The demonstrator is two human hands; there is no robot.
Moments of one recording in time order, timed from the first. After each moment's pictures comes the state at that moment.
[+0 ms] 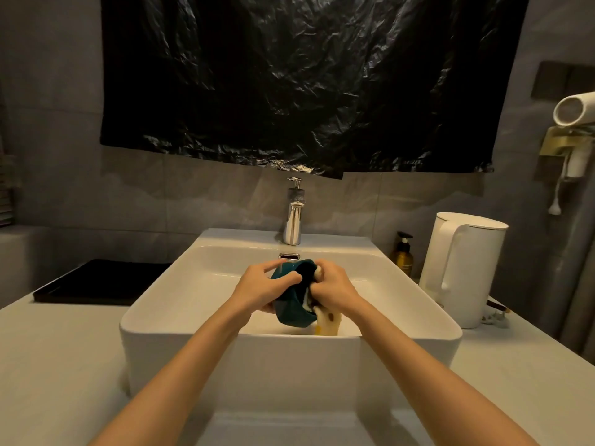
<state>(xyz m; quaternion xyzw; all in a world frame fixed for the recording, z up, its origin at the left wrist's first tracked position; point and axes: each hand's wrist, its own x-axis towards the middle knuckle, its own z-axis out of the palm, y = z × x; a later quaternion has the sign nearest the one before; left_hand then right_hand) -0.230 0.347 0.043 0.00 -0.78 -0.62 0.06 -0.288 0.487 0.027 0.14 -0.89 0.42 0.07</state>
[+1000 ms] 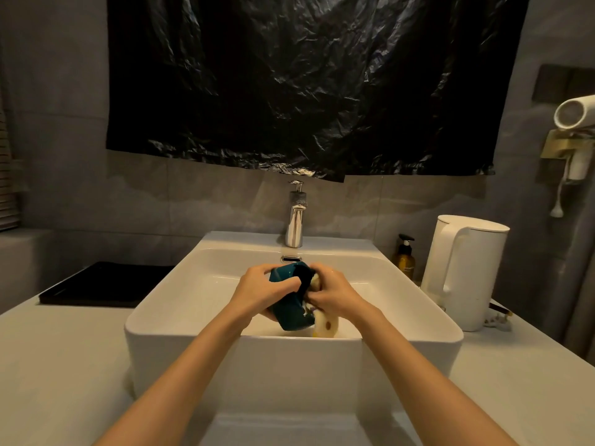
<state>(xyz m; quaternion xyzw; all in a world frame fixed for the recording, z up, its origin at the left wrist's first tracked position) -0.234 0.341 0.037 0.00 -0.79 -0.60 0.08 -0.279 0.492 0.031 0.22 -0.89 0.39 0.06</state>
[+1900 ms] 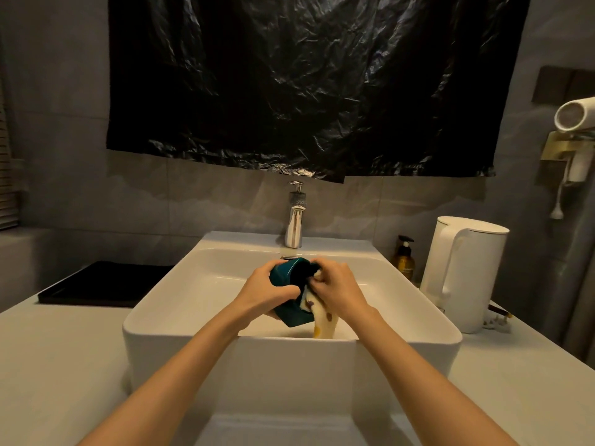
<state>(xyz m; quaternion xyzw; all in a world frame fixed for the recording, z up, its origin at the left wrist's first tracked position) -0.236 0.342 0.033 -0.07 -0.80 -0.58 0.08 -0.285 0.497 0.029 0.20 -0.90 0.34 0.20</state>
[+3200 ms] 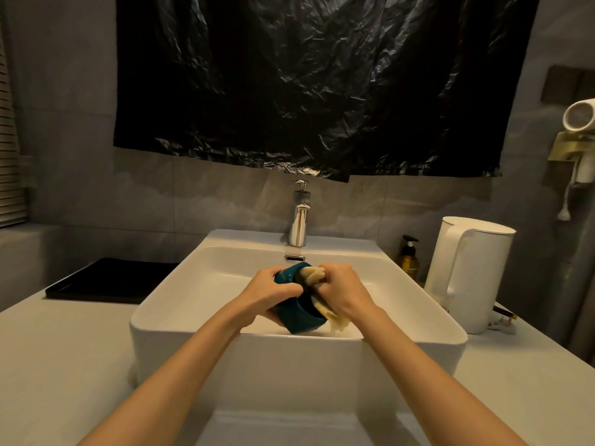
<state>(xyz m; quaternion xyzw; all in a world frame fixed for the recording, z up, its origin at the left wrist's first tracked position) -0.232 0.338 0.037 -0.05 -0.81 -0.58 0.01 -0.284 0.496 0.029 0.19 -0.92 0.29 0.18</state>
